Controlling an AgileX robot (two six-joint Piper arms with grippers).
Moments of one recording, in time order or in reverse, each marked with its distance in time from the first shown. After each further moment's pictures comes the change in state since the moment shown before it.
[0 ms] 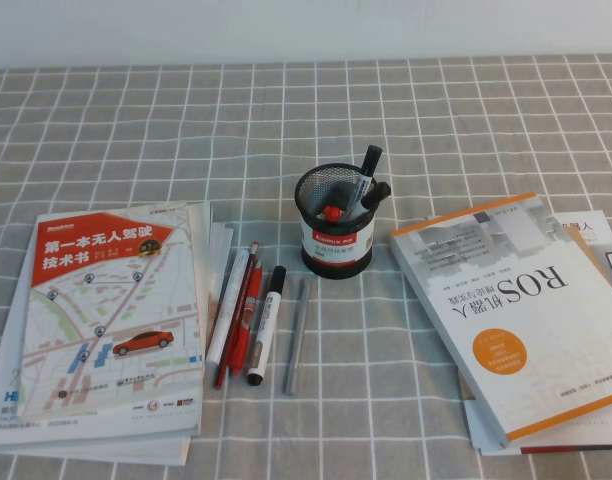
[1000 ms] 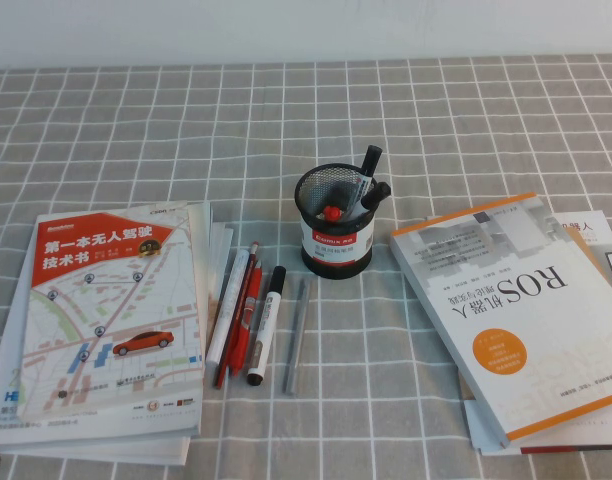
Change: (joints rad) right arm 0.000 0.000 0.000 0.000 0.000 0.000; left arm 0.000 0.000 0.000 0.413 0.552 0.270
